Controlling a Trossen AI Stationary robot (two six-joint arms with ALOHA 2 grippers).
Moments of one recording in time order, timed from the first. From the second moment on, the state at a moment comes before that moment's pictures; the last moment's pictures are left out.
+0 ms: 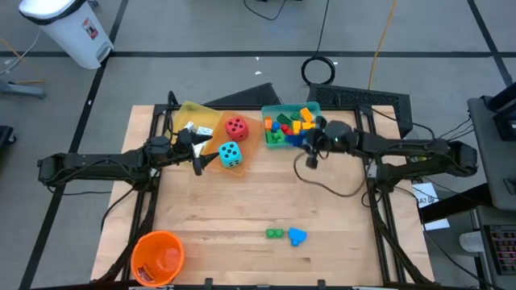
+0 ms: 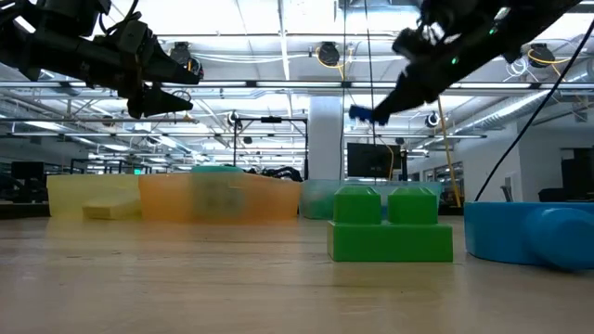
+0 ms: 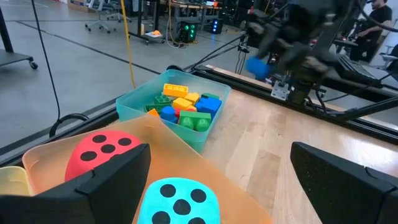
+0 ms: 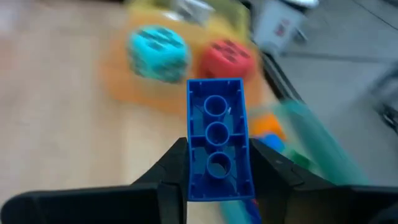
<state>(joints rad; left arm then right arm) 0.22 0.67 0.25 0.29 -0.14 -0.22 -0.27 1.08 0.64 0.01 0.05 -0.20</state>
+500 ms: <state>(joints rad) 0.22 0.67 0.25 0.29 -0.14 -0.22 -0.67 1.45 0.64 0.22 -0.16 -0.15</state>
